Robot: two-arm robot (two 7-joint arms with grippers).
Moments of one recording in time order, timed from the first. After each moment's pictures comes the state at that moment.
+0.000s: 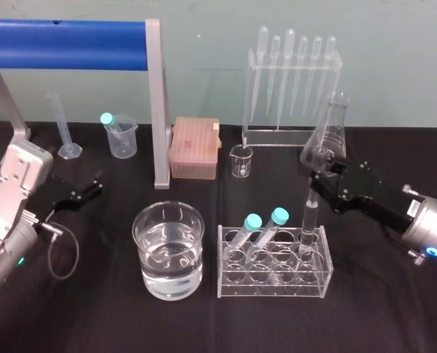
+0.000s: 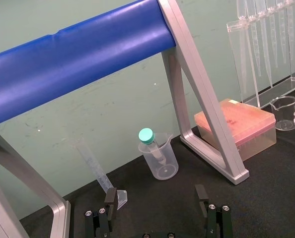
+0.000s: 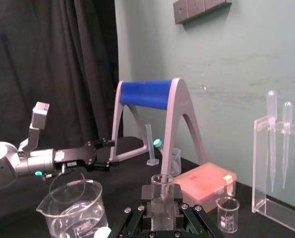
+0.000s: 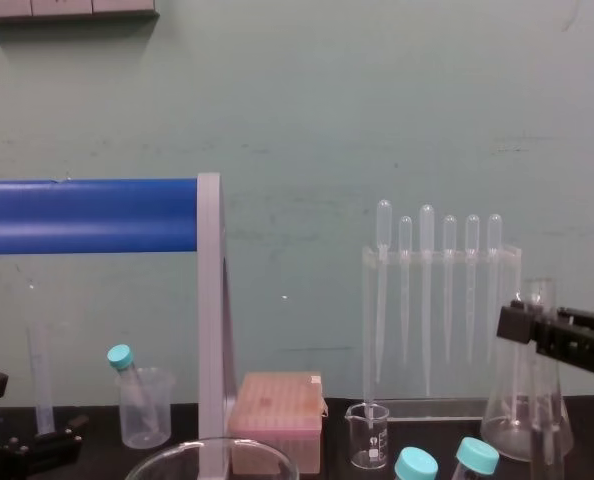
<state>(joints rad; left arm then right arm) -0.20 0.60 0.45 -1.41 -0.25 -0.12 0.03 0.26 0.59 -0.38 -1.41 0.75 -0.13 0.77</state>
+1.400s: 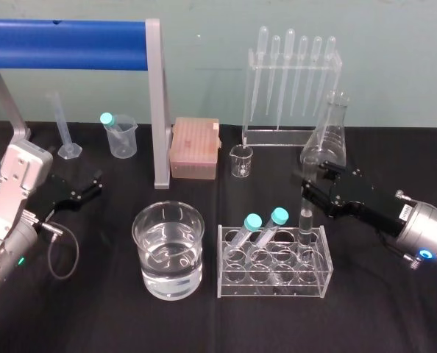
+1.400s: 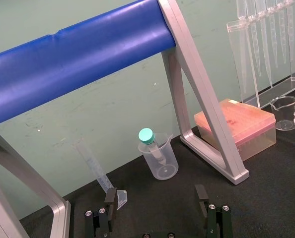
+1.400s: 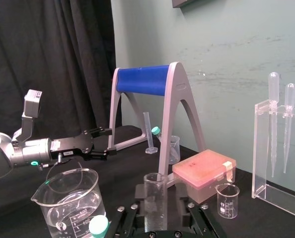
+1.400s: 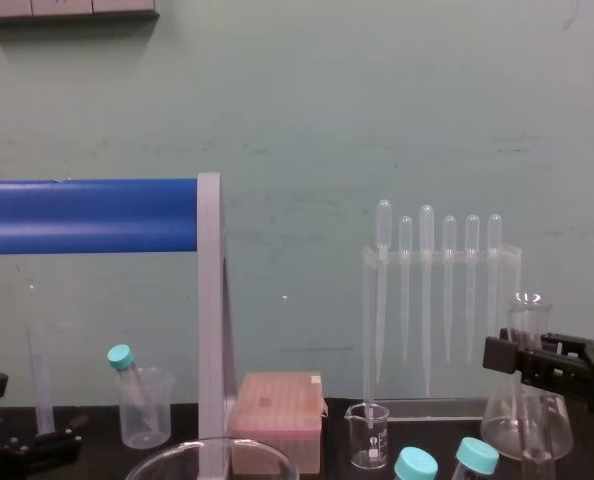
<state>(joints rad) -0.20 0.60 0.45 -1.41 -0.25 -0.12 0.03 0.28 0.59 -0.41 -1.38 0.73 -0.10 0.75</state>
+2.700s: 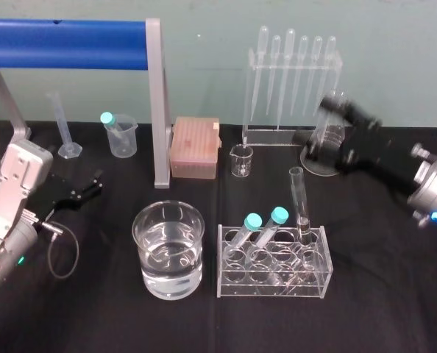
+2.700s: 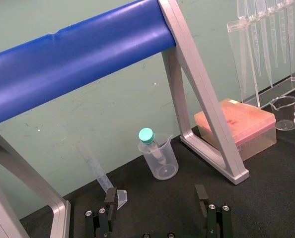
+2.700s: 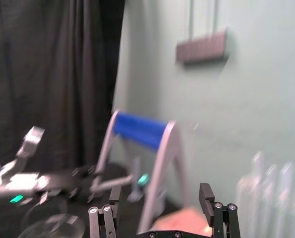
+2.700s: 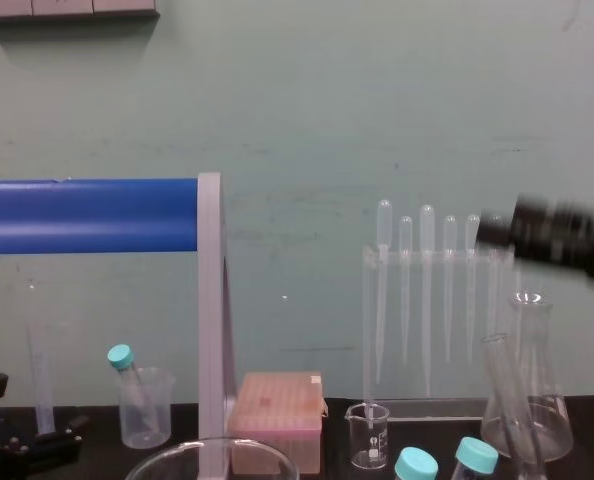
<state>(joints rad) -0.20 0.60 0.45 -1.41 -0.25 -0.12 0.03 0.31 0.59 -0.36 -1.46 0.70 -0.20 0.73</state>
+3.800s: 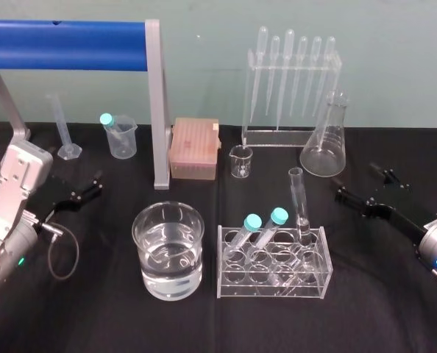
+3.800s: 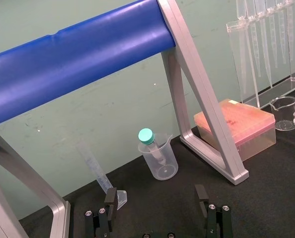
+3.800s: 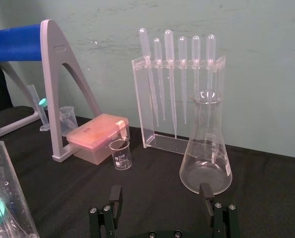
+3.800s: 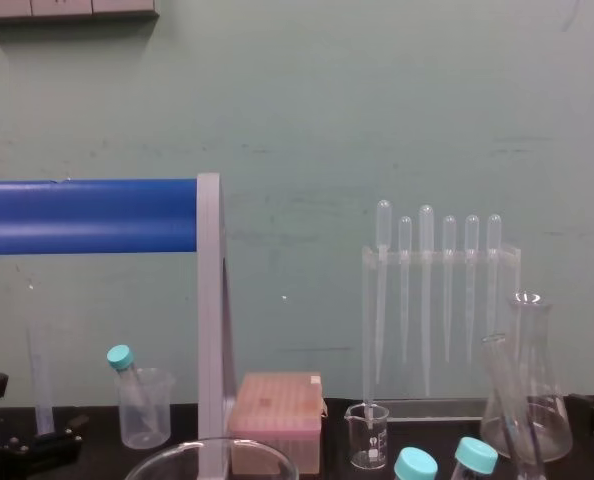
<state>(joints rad) -0.20 0.60 0.45 -1.41 -0.25 -0.12 0.03 0.14 0.53 -0.25 -1.44 0.56 0.01 0.37</state>
